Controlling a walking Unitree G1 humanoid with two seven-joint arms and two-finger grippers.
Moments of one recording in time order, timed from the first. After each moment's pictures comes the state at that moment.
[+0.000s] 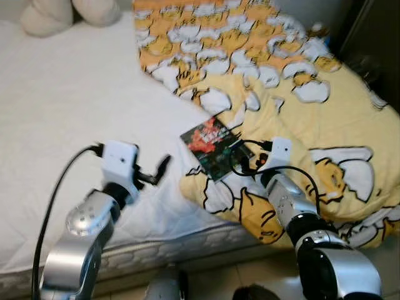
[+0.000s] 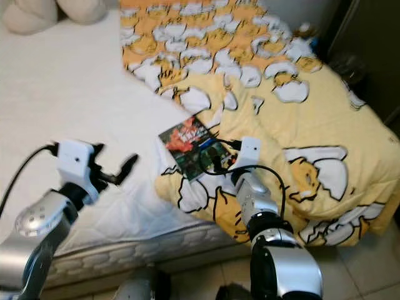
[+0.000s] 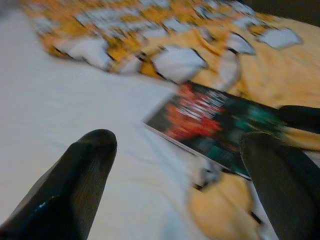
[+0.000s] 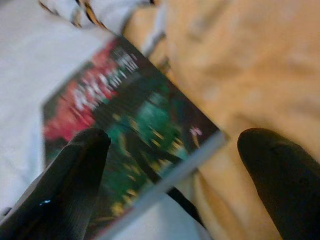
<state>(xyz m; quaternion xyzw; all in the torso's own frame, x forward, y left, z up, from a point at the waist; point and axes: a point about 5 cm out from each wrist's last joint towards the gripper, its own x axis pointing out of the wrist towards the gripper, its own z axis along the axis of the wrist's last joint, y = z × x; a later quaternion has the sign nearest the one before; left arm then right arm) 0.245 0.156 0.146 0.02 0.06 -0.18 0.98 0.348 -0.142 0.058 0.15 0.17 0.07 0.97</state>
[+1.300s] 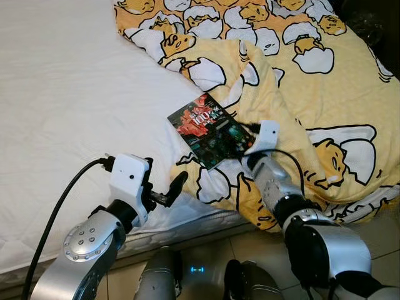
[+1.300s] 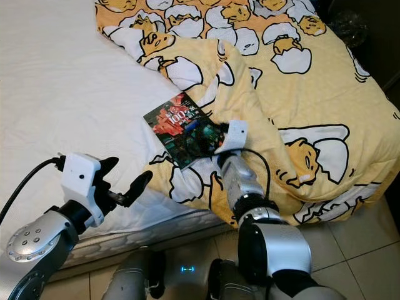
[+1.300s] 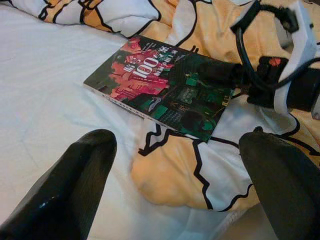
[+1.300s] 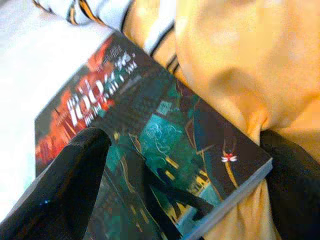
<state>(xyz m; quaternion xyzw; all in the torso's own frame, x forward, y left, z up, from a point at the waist) 0.215 0.140 0.157 0.02 0.07 -0.22 0.97 0.372 -0.102 0.098 0.18 0.12 0.12 0.97</state>
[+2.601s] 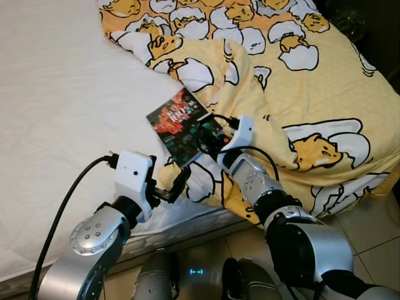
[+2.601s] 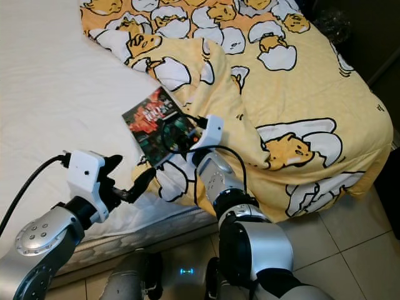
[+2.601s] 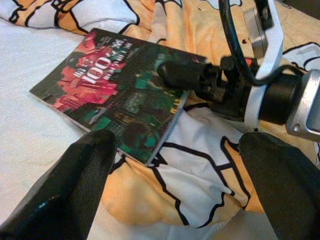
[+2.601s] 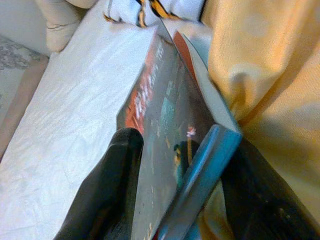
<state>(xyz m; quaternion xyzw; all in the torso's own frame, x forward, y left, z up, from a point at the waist) 0.222 0.134 0.154 0.01 0.07 -0.22 0.97 0.367 -0.047 0.110 0.30 0.13 0.23 0.92</state>
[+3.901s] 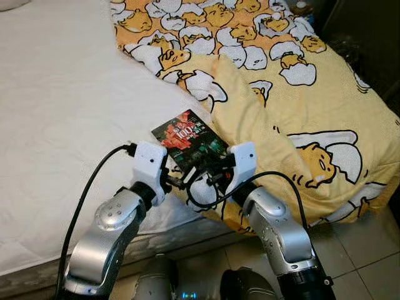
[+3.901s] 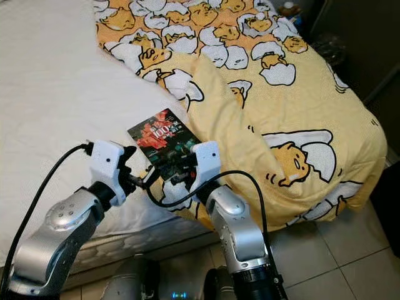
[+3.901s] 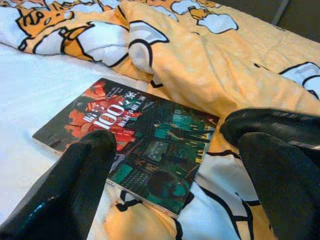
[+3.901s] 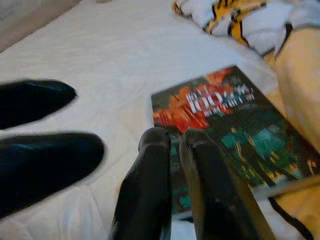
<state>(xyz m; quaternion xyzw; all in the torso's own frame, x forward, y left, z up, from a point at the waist) 0.259 0.121 0.142 0.02 0.06 -0.23 0.97 0.280 -0.056 0.118 0.08 0.07 0.30 0.95</state>
